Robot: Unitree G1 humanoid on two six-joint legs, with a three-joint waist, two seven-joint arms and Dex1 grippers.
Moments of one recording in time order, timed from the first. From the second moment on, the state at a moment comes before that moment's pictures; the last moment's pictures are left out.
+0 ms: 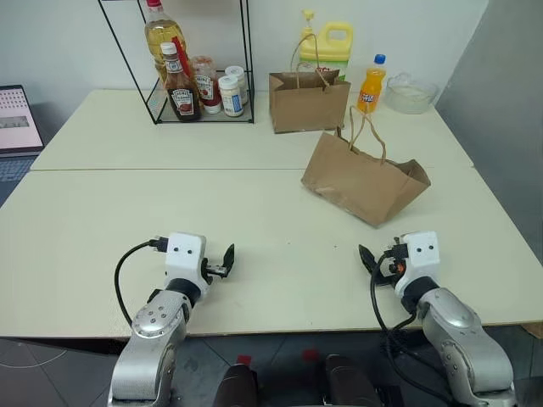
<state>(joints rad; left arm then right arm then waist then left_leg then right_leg) 0.10 0.24 0.06 -0.52 -0.11 0.62 -0.19 0.09 -0.25 -0.05 -0.54 0.20 0.63 0.17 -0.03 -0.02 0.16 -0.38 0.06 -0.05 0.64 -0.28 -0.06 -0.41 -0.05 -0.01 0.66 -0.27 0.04</state>
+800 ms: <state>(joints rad) 0.04 0.22 0.03 -0.43 -0.11 0.56 -0.20 0.07 -0.24 -0.03 -0.53 0.17 0.58 0.17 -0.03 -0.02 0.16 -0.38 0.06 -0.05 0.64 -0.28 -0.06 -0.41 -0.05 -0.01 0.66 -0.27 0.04</state>
